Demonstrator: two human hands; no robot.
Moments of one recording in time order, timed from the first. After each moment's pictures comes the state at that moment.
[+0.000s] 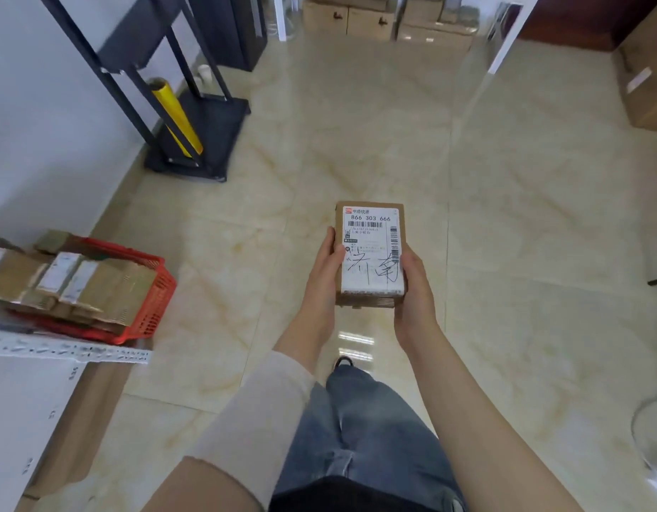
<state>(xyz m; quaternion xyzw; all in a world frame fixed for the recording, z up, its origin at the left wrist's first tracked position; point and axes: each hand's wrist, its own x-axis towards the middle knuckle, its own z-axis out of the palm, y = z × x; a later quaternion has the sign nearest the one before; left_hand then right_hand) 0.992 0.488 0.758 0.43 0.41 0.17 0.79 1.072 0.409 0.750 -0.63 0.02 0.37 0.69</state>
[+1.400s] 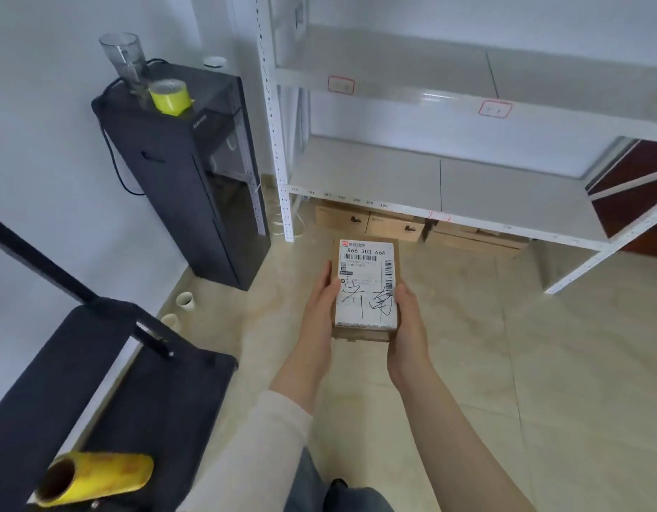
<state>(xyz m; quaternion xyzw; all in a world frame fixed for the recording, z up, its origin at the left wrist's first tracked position) 1.690 1.358 0.812 0.44 0.37 0.24 0.78 1.764 1.284 0.795 -0.58 -0.02 0.34 0.74</state>
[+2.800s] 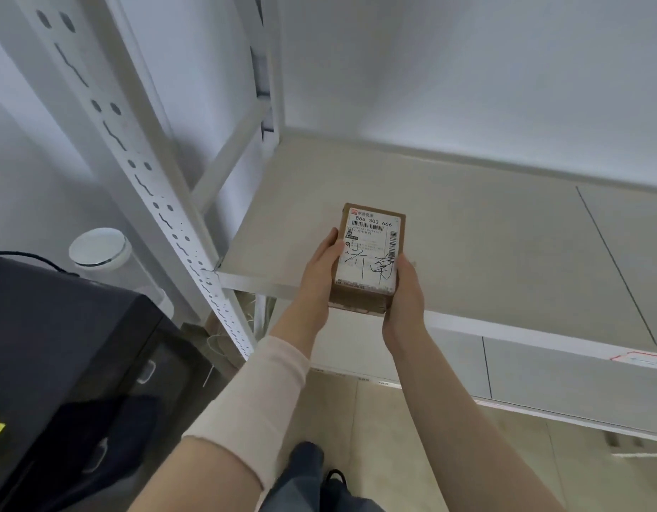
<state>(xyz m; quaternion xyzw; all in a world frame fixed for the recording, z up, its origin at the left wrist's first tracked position) 2.222 1.963 0.839 0.44 0.37 0.20 0.79 2.282 1.879 0.825 -0.59 0.03 0.31 0.75</state>
